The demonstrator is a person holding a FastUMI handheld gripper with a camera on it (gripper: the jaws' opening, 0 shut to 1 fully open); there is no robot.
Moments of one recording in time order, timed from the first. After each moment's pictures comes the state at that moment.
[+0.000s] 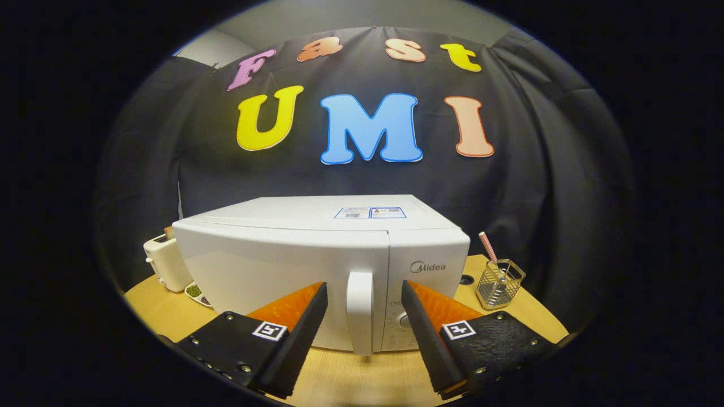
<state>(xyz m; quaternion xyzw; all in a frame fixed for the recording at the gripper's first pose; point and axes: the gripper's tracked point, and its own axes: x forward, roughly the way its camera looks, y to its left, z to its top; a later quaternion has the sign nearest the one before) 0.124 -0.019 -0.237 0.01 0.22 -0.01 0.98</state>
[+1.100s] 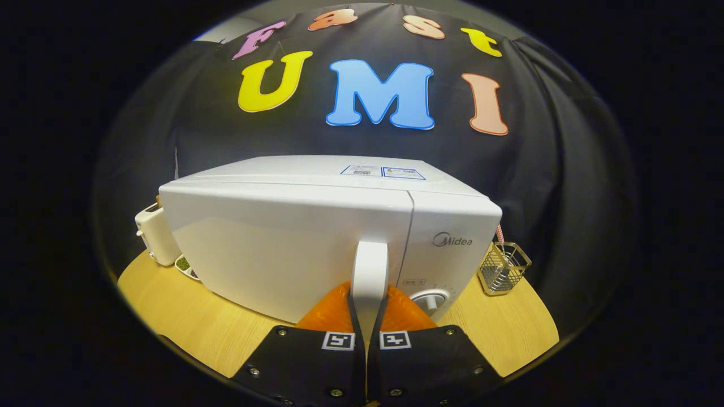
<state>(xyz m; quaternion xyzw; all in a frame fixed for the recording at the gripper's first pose) 0.122 -0.012 -0.266 -0.04 0.29 0.00 0.96</state>
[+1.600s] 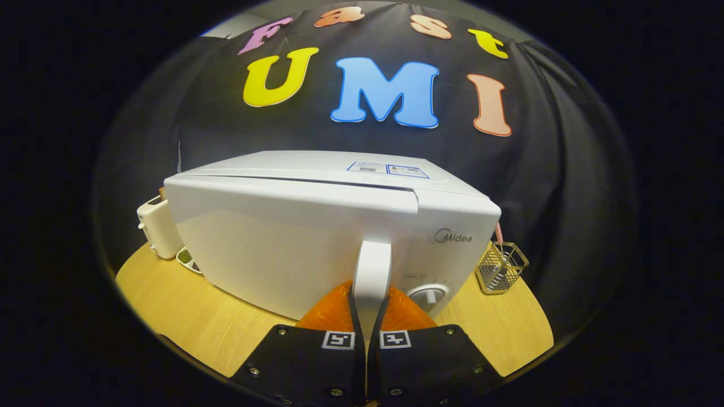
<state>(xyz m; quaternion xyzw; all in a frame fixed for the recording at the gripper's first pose) 0.094 -0.003 -0.259 -0.07 0.29 0.01 0.95</state>
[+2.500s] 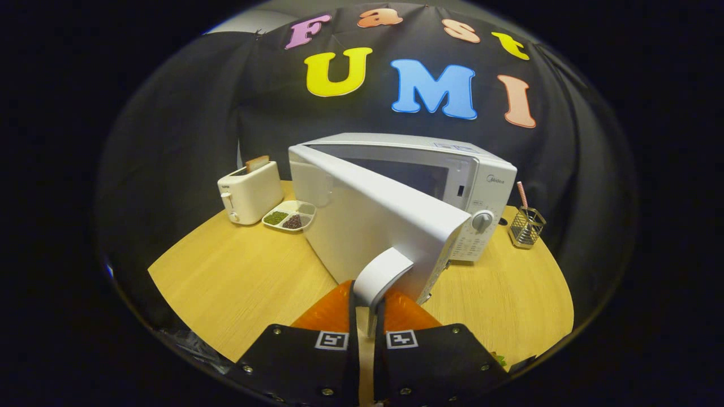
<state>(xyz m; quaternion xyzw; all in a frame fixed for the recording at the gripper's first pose) -0.070 0.124 -0.230 -0.03 0.35 0.11 0.93</state>
